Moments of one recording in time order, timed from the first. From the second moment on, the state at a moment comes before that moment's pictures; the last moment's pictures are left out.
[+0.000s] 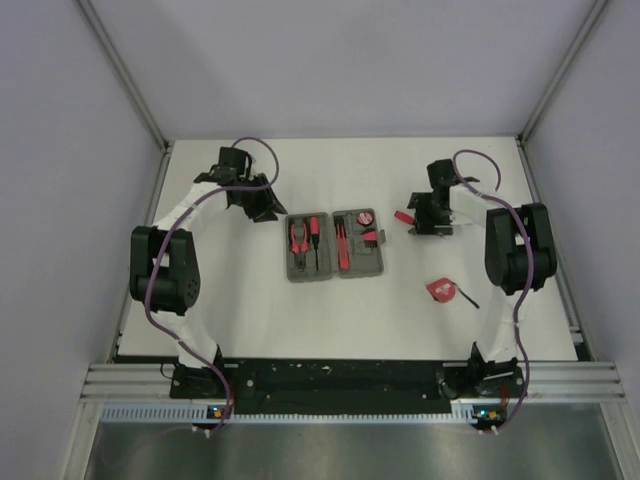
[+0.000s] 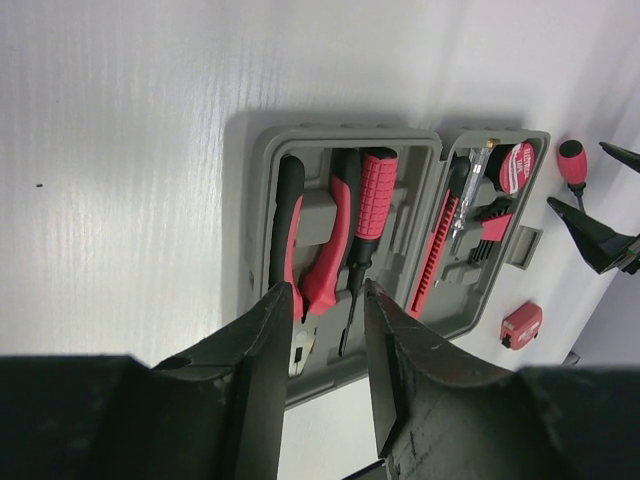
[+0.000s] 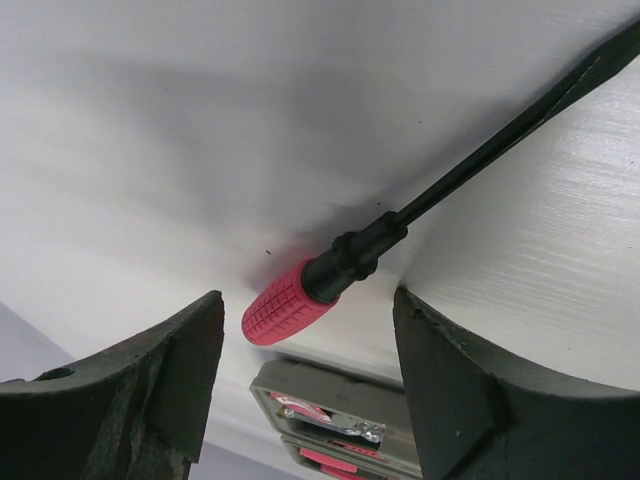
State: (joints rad) left arm -0.14 1.81 1.38 -0.55 0.38 -0.60; right arm 0.17 1.95 1.32 -0.57 0.01 1.70
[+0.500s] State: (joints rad) left arm -0.13 1.80 1.38 -0.55 0.38 -0.60; right arm 0.16 1.99 1.35 -0.59 -0.04 1.76
